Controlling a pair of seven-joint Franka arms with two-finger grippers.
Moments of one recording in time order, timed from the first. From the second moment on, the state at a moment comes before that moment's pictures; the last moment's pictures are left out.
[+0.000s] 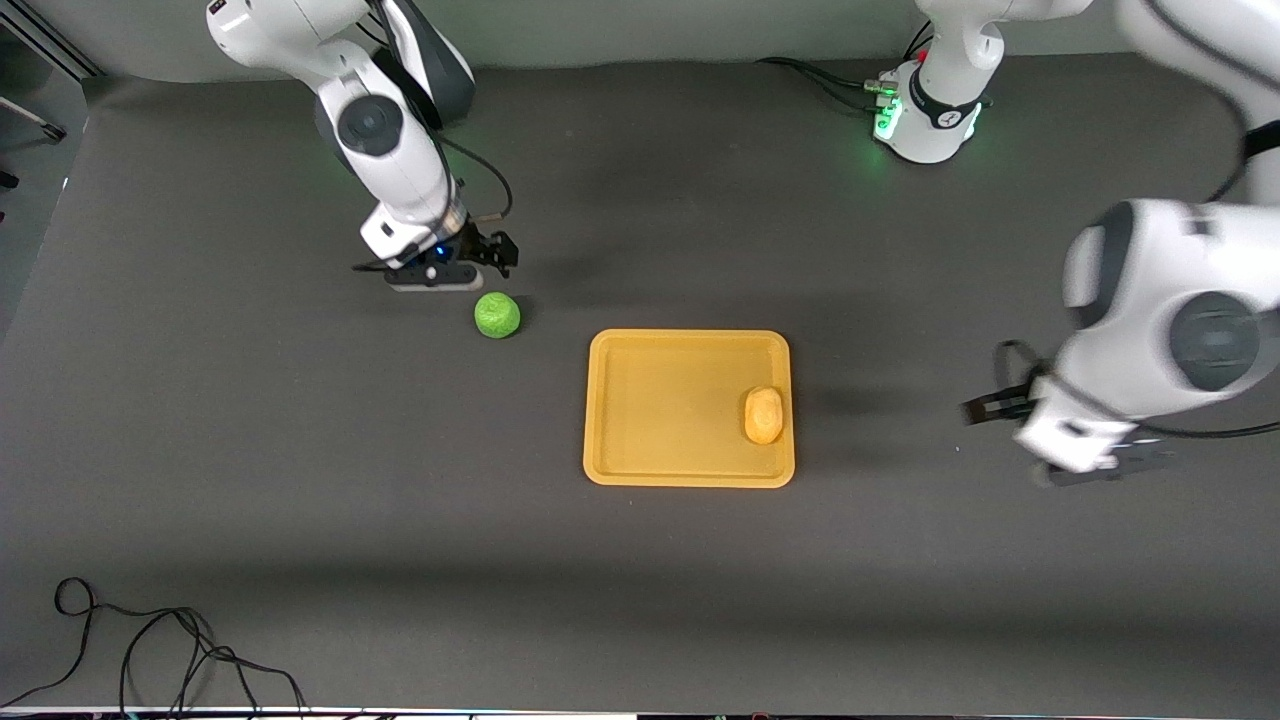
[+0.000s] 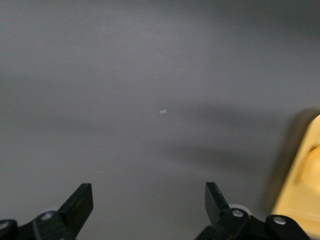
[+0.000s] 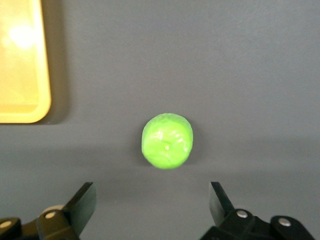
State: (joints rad) left arm -0.01 0.32 -0.08 -1.56 0.12 1.73 -0.23; right arm 0.60 -0.05 -0.02 -2.47 0.03 2.39 0.60
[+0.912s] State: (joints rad) left arm 0.11 0.13 -0.10 -1.59 0.01 1.66 0.01; right arm 0.60 0.21 -0.03 -2.50 0.03 2.64 0.60
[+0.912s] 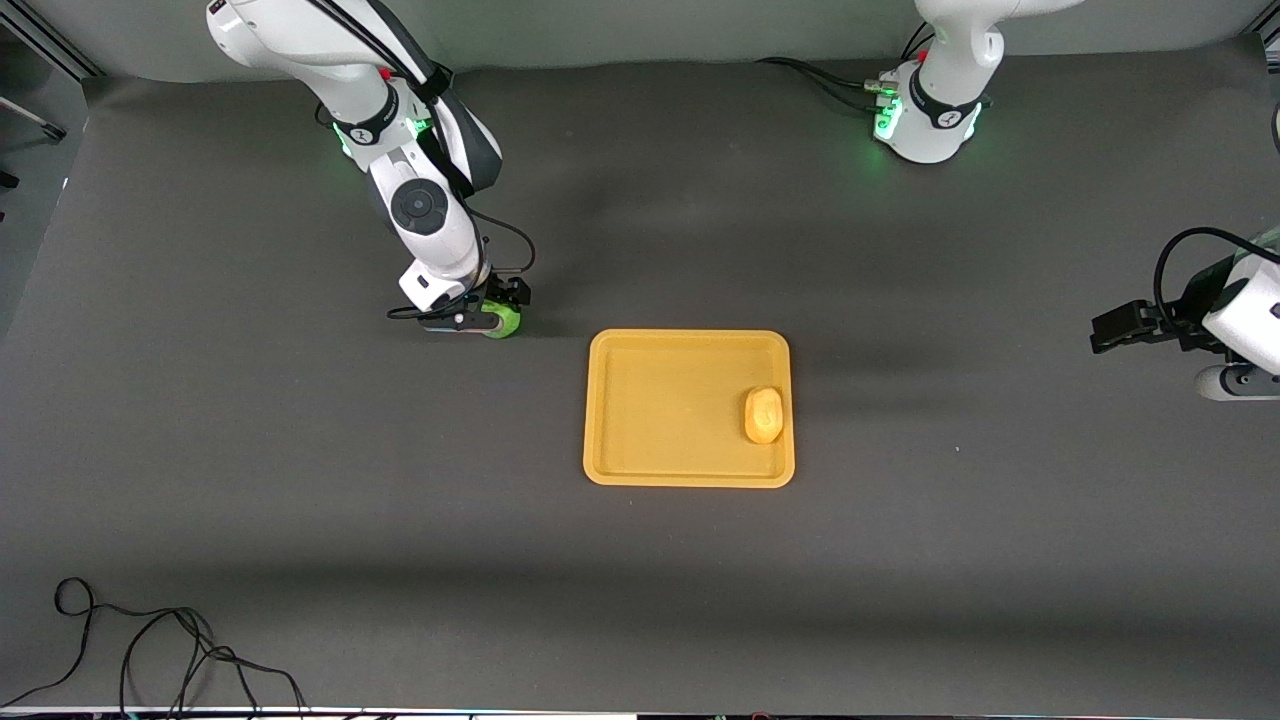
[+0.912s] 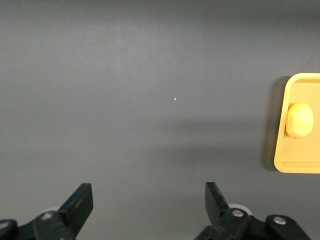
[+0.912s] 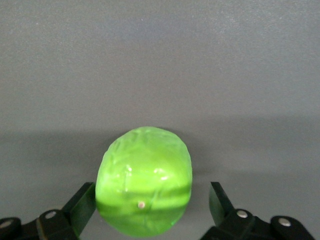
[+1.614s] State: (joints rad) left arm 0.11 0.14 -0.09 -1.55 0.01 1.62 0.02; right arm 0.60 0.12 -0.06 -2.42 0.03 2.52 0.60
